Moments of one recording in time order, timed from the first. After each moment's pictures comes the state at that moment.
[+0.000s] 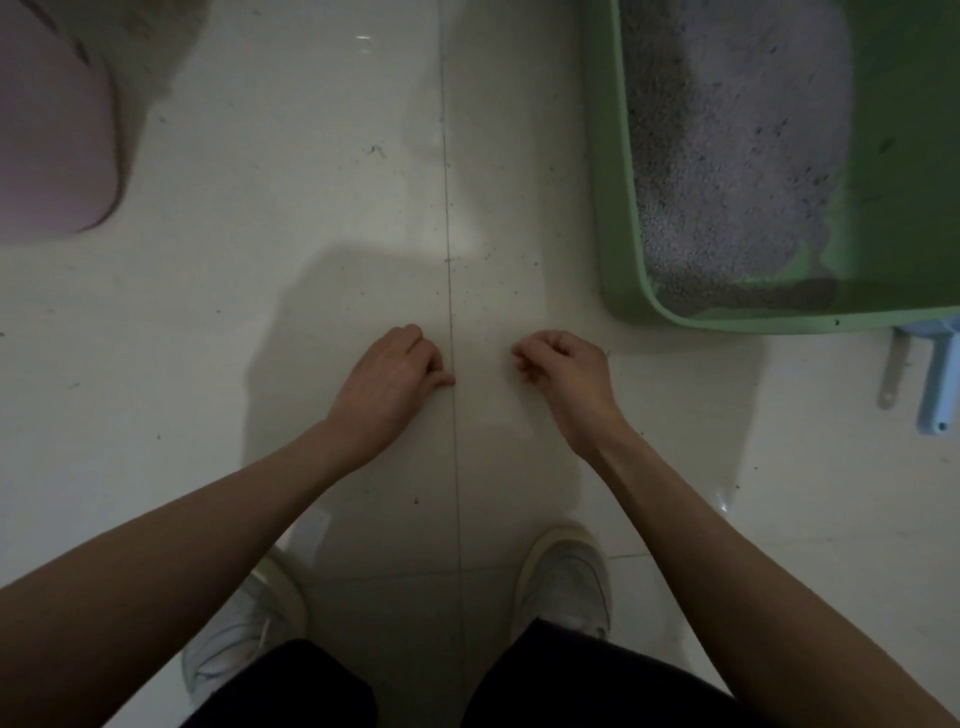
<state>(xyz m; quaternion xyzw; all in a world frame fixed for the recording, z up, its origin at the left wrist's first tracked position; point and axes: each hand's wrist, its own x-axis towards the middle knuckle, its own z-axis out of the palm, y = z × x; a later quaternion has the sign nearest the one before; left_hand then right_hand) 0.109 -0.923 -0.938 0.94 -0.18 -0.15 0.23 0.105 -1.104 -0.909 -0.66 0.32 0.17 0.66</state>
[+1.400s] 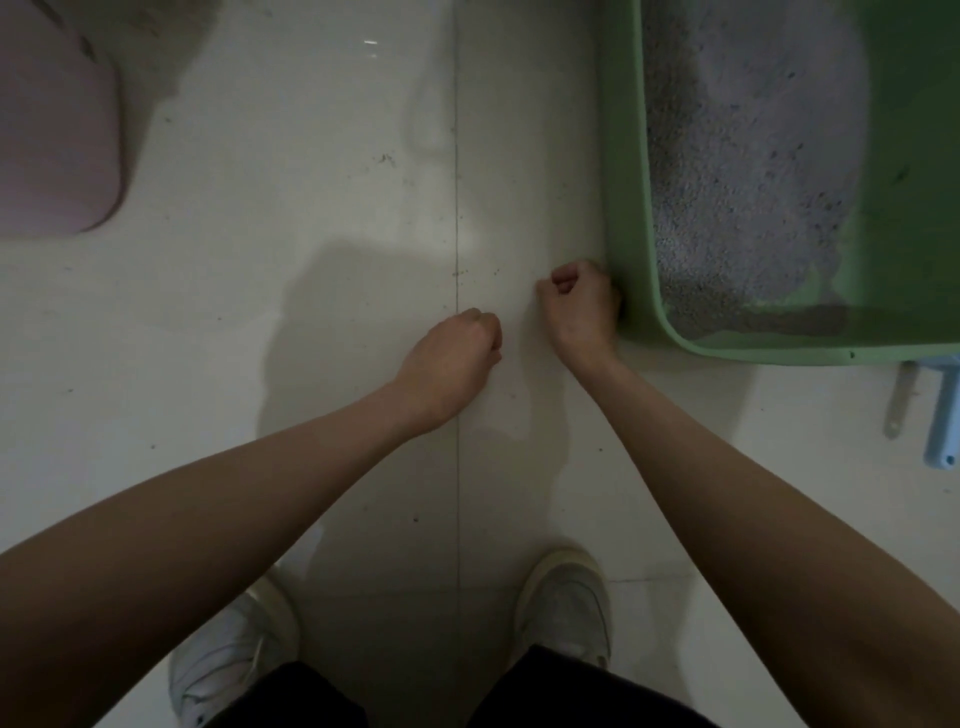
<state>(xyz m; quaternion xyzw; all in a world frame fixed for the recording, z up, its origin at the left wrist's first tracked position) 0.150 -0.973 -0.927 0.93 -0.14 -0.24 0.25 0.183 -1.105 -0.929 -0.89 0.26 0.09 0.37</state>
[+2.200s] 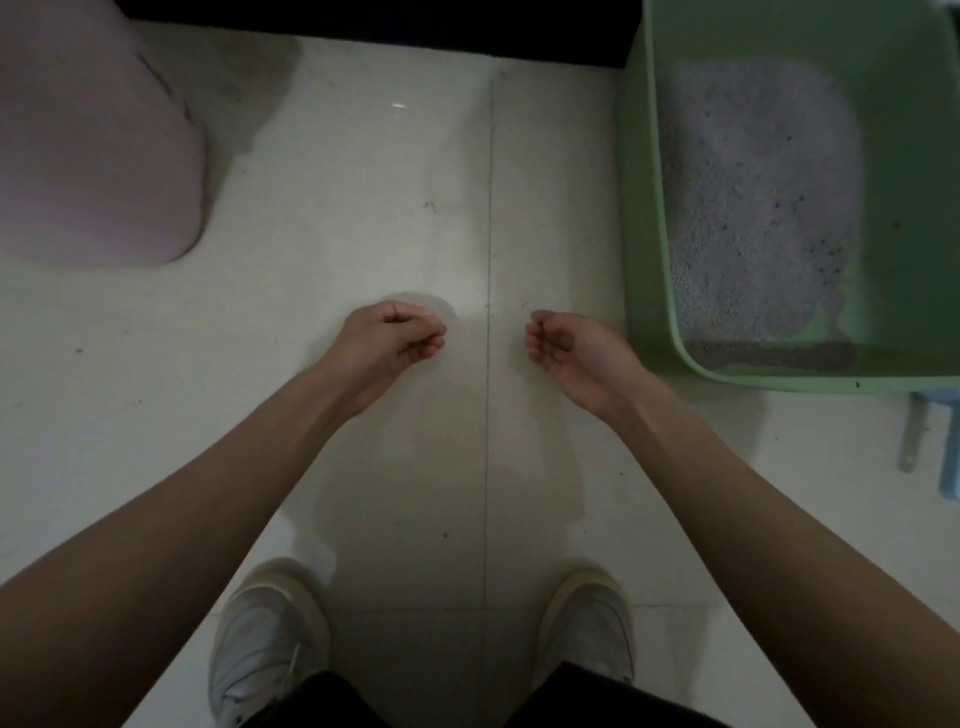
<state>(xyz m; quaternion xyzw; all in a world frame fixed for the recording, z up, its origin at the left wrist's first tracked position) 0.163 -0.893 -0.895 0.58 0.27 -0.24 0.73 0.169 -1.085 -0.885 -0.49 0.38 0.25 0.75</state>
